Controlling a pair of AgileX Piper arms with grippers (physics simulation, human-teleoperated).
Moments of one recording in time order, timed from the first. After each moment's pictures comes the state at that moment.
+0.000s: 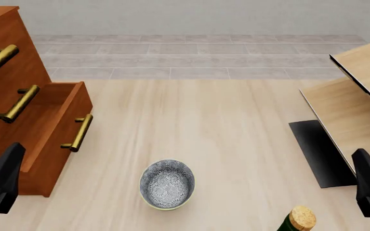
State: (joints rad) left arm -0.08 0.08 -0.03 -0.07 -0.02; right arm 0.00 0.01 0.00 0.00 0.02
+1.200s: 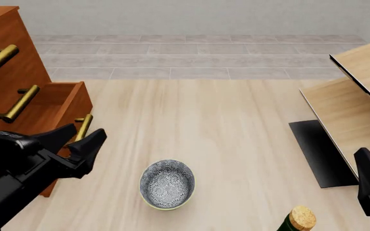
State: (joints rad) left arm -0.42 0.96 -0.12 -0.65 -0.21; right arm -0.01 0.00 -0.01 0.00 0.04
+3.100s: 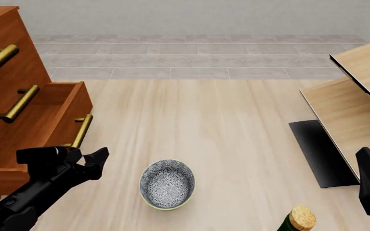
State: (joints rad) left arm -0.27 1.58 -0.09 -1.05 -0.30; right arm -0.02 0.00 -0.01 0.00 0.04
